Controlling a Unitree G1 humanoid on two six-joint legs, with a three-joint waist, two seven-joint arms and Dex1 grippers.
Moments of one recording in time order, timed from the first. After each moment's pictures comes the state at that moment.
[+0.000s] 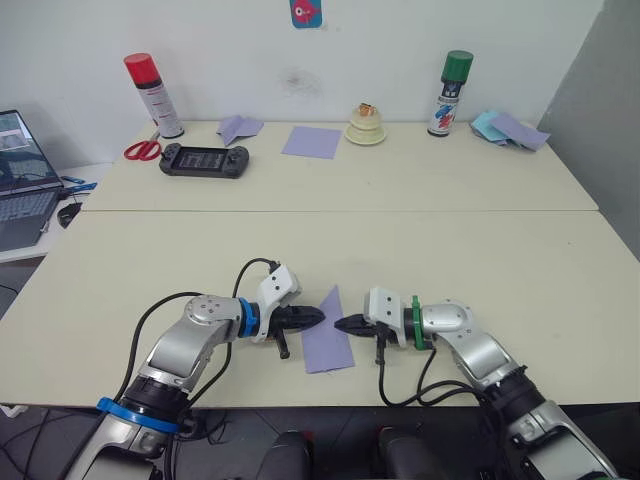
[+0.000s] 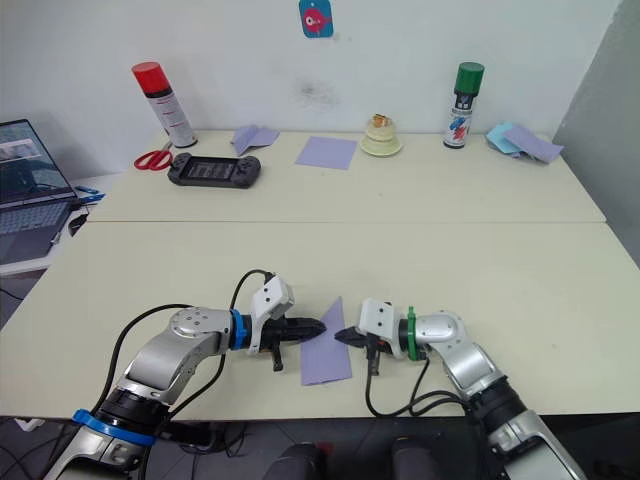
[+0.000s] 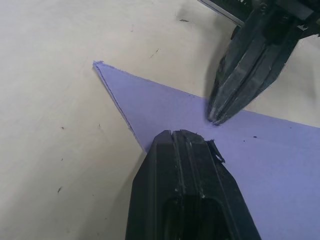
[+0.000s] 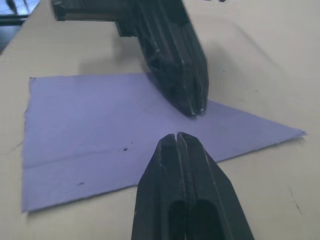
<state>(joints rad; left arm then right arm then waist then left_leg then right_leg) -0.32 0.58 -0.24 0.02 -0.27 0.49 -1.00 -0.33 -0.41 0.44 0.13 0.04 0.00 1.05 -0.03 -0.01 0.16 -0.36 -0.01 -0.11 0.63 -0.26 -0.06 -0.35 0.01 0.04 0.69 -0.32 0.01</state>
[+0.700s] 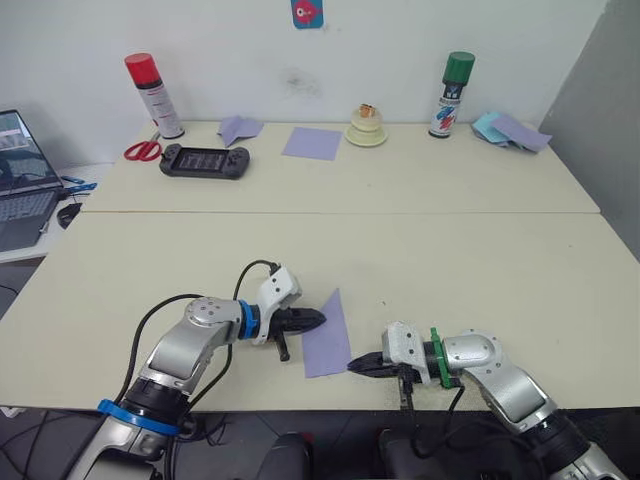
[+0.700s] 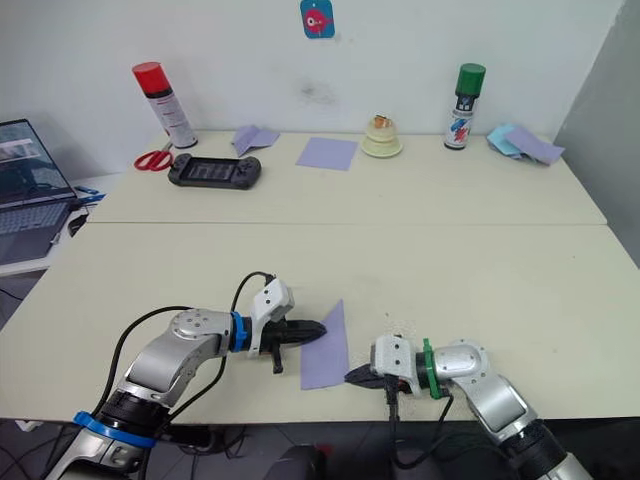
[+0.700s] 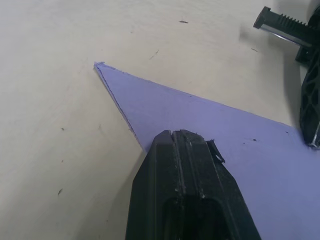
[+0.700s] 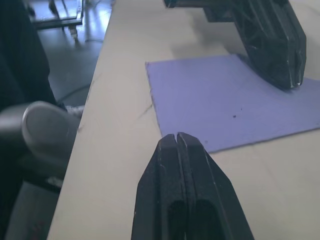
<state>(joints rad) -0.32 0.57 -0.23 0.01 -0.27 0.49 -1.01 -0.17 -0.45 0.40 -0.16 0.16 0.21 1.05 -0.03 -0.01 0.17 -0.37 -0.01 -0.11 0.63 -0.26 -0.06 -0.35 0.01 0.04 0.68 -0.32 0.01</state>
